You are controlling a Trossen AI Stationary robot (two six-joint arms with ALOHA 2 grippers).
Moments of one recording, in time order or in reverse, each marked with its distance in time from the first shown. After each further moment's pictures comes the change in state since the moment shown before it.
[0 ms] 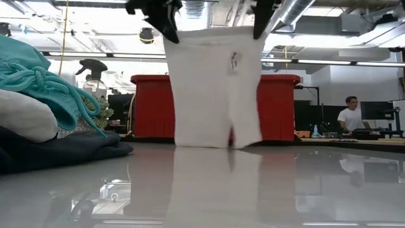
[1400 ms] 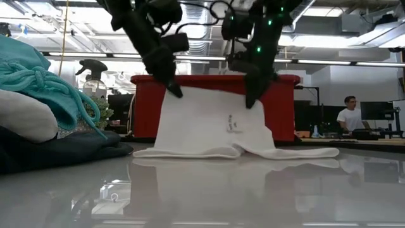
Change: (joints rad) left arm 0.241 -0.001 -0.475 0.616 0.285 -0.211; right arm -0.186 -0.026 -0.683 0.709 -0.300 0.179
